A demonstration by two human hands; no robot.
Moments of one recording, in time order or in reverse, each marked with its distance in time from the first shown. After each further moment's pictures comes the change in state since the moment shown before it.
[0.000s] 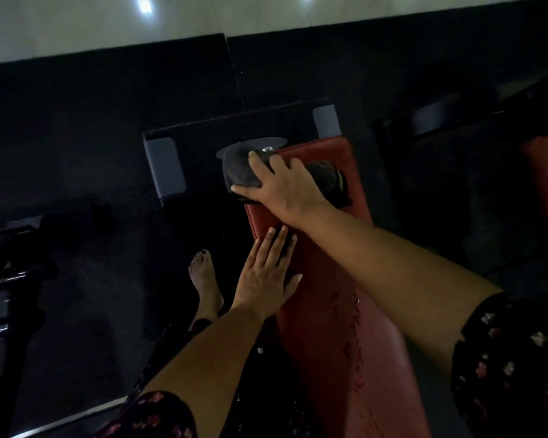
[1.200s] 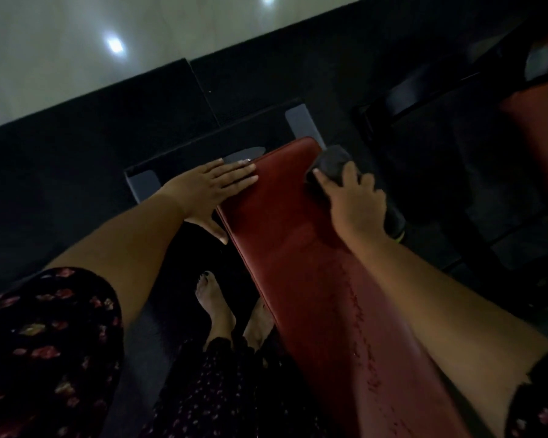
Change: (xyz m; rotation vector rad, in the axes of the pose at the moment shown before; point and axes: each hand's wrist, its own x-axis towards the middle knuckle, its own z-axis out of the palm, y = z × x) left_hand 0.164 -0.123 -0.132 0.528 -0.378 0.601; right_hand -0.107 0.042 0.043 0.344 -0.144 0.899
